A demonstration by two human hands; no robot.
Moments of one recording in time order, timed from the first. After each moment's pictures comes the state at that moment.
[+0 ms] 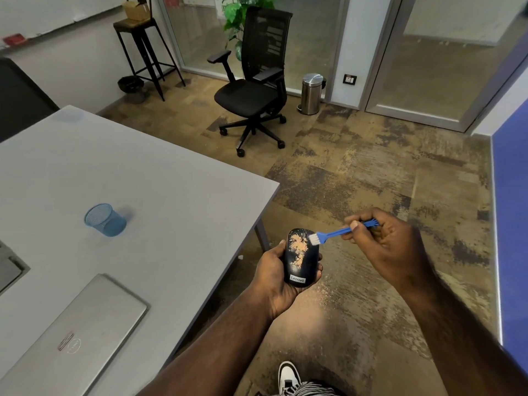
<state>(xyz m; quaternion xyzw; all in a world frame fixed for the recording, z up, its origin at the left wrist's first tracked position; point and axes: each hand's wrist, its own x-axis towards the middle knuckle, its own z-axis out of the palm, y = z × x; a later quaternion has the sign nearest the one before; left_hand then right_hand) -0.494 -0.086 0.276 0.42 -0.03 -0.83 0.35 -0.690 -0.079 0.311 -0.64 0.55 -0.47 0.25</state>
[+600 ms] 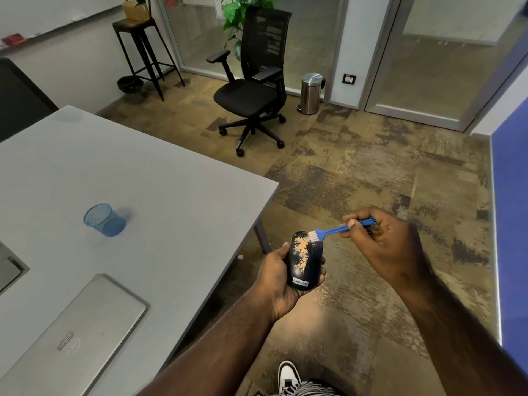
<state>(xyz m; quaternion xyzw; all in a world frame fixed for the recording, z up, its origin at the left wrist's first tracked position) -0.502 -0.081 0.281 0.44 -0.05 -0.83 0.34 -0.691 -0.079 0.307 -0.64 0.58 -0.45 0.24</state>
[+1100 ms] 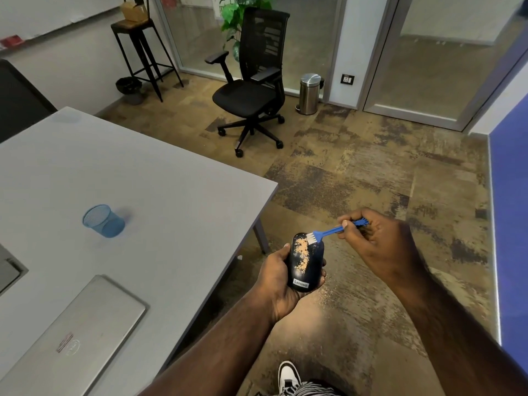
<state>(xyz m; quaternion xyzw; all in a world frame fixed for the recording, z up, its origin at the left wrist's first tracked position) -0.503 -0.078 0.280 0.46 -0.07 -0.82 0.33 -0.690 -0.080 0.307 -0.65 0.58 -0.43 0.24</state>
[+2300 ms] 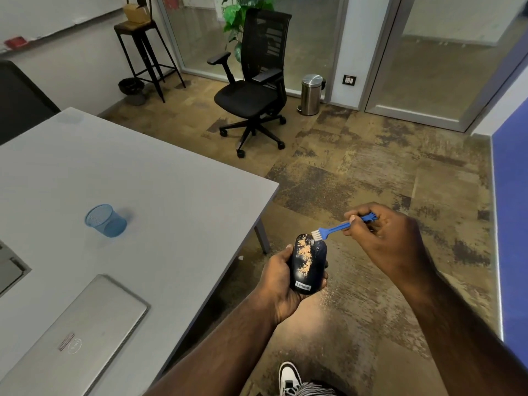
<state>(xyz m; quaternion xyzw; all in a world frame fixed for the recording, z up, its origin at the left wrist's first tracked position) -0.504 -0.076 0.278 0.47 -0.08 -0.82 0.32 -0.691 -0.083 0.316 -0.61 0.62 -0.43 0.24</state>
